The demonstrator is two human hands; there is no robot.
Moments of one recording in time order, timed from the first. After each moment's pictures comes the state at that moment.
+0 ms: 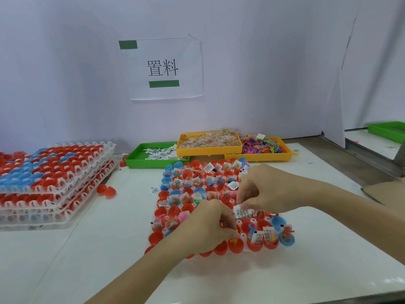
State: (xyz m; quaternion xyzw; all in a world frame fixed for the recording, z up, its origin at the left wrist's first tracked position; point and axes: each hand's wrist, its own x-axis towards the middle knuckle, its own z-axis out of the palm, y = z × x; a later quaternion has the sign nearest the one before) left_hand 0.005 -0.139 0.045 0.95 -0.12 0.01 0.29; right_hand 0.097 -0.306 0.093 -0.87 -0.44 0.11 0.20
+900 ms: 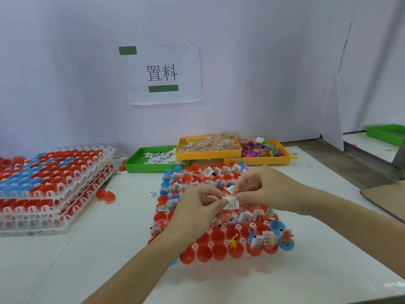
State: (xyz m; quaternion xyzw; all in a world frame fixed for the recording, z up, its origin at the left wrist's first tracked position) left_hand 0.003 -0.131 0.059 0.83 0.02 0.10 0.55; right_hand 0.093 -0.310 0.088 -0.83 -0.32 0.16 0.43
